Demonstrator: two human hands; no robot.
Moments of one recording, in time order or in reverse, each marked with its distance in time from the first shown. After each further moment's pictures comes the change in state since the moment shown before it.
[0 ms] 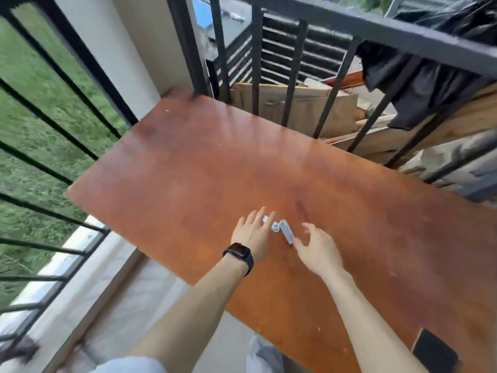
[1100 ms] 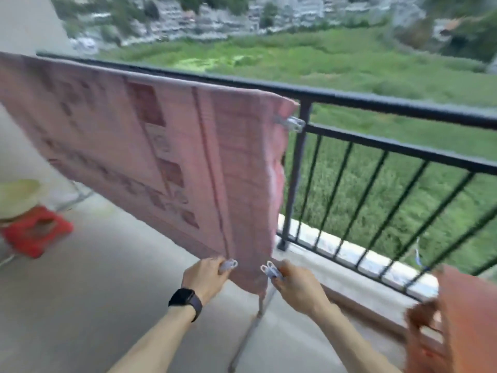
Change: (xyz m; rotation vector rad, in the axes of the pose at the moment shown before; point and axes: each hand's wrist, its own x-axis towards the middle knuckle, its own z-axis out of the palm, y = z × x) left_hand -0.741 -0.079 0.109 -0.514 0.631 -1.796; right_hand -0.490 -0.356 0.240 -0.539 -0.773 -1.650
